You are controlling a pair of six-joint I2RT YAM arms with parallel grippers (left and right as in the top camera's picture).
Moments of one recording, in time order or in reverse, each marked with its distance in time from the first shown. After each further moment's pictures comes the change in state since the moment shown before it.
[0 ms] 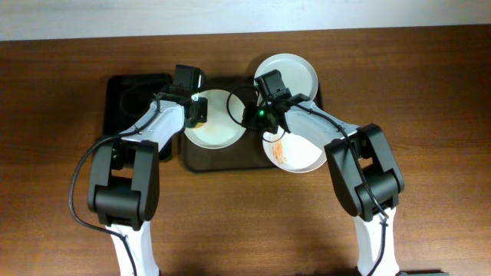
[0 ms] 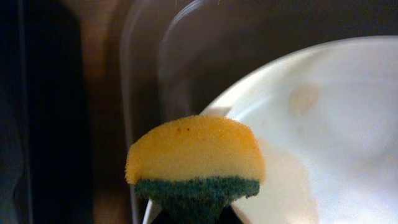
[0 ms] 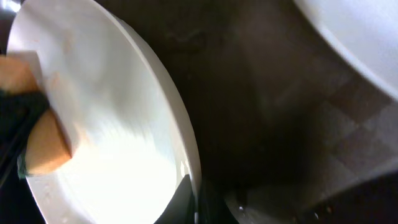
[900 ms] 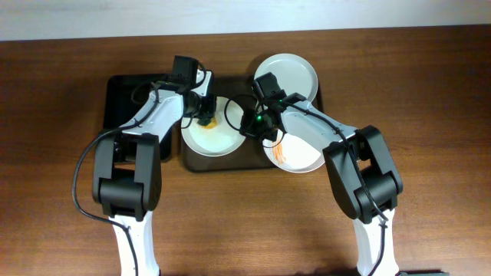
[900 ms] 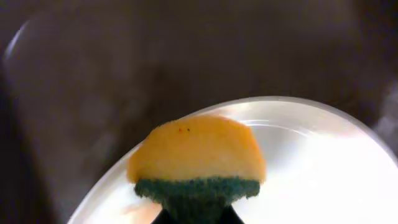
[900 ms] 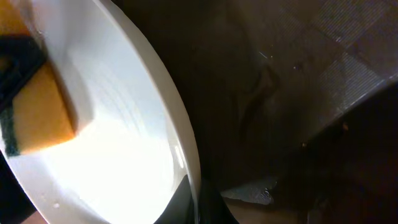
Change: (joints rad) left arm 0.018 0.080 0.159 -0.145 0.324 0.053; right arm 0.027 -0.008 0.021 -0.154 -0.018 0.032
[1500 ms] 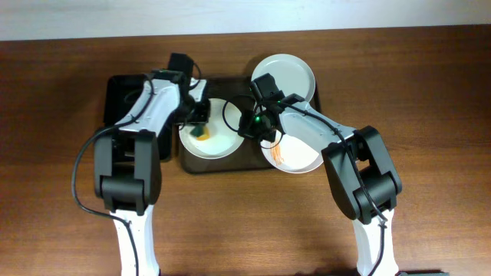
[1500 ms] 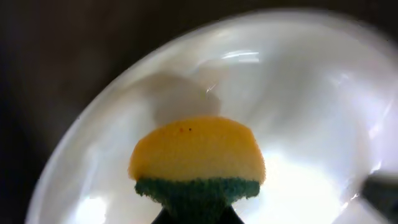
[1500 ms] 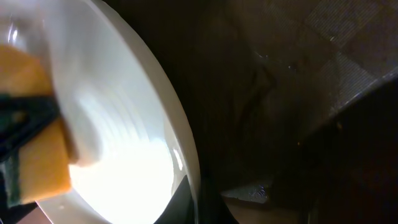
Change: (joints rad) left arm 0.010 0.047 0.144 -0.310 0.024 0.004; right arm 0.009 0.000 0.000 0.003 -0.004 -0.001
